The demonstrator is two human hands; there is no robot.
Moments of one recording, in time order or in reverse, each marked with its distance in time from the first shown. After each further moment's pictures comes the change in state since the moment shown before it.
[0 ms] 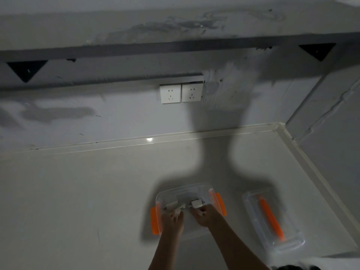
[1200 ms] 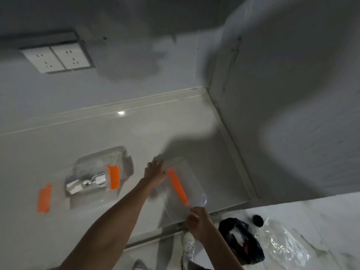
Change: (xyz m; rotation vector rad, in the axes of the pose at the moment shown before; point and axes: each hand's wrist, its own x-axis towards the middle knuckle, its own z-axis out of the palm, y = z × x) left_hand -0.052 0.116 0.288 1.031 -0.352 0.266; right_hand -0.052 0.253 -0.231 1.158 -0.012 0.320
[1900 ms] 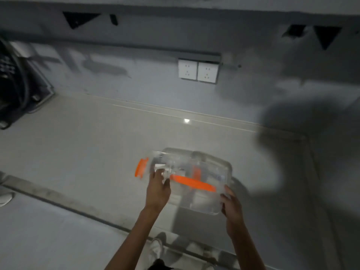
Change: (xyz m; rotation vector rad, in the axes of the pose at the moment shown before) left_hand -0.187 -0.166 -0.066 -0.700 0.754 -0.335; right_hand -0.023 0.002 0.163 -0.580 -0.200 -0.588
